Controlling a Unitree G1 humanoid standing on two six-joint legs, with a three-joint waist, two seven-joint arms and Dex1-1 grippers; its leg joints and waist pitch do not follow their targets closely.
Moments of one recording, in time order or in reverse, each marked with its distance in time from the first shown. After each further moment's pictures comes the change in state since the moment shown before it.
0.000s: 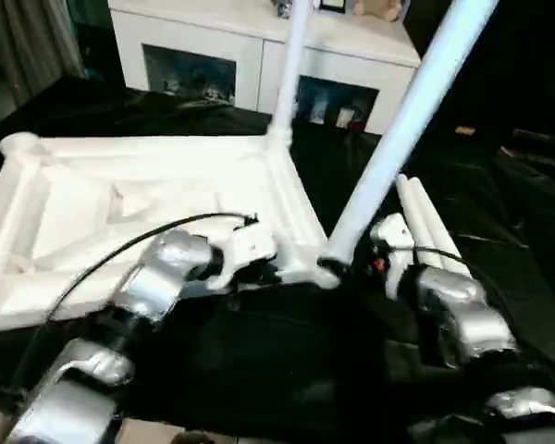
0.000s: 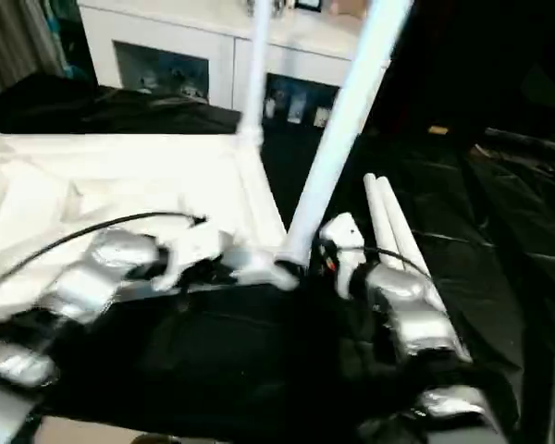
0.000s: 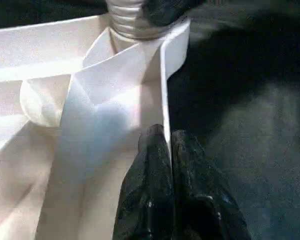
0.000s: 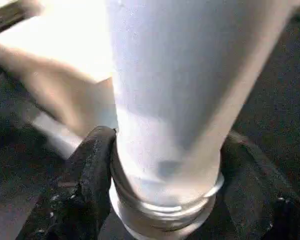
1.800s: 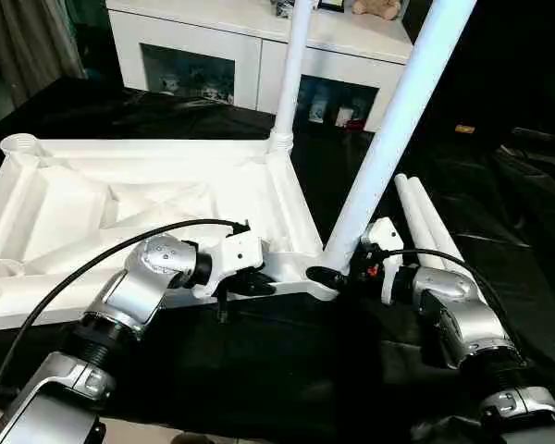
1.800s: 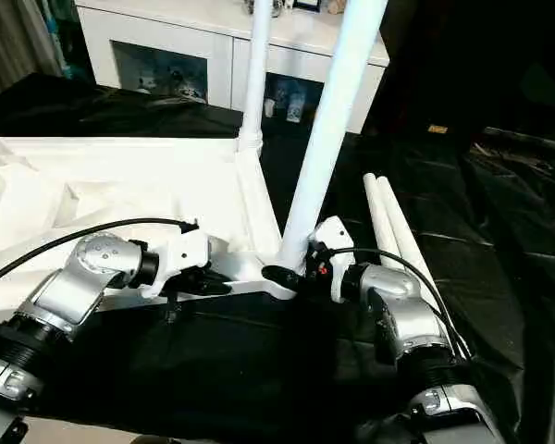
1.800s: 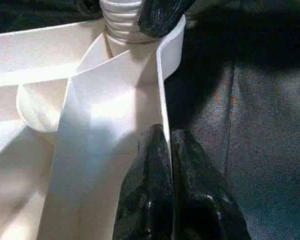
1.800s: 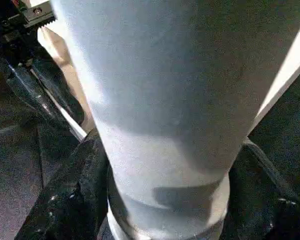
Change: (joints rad) left arm 0.108 0.150 -0.008 -0.157 -0.069 -0.112 -0.210; right arm 0.035 -0.083 0.074 -0.097 0.012 0.027 0.339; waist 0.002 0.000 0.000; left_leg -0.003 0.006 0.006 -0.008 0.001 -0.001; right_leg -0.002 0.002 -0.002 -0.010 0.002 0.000
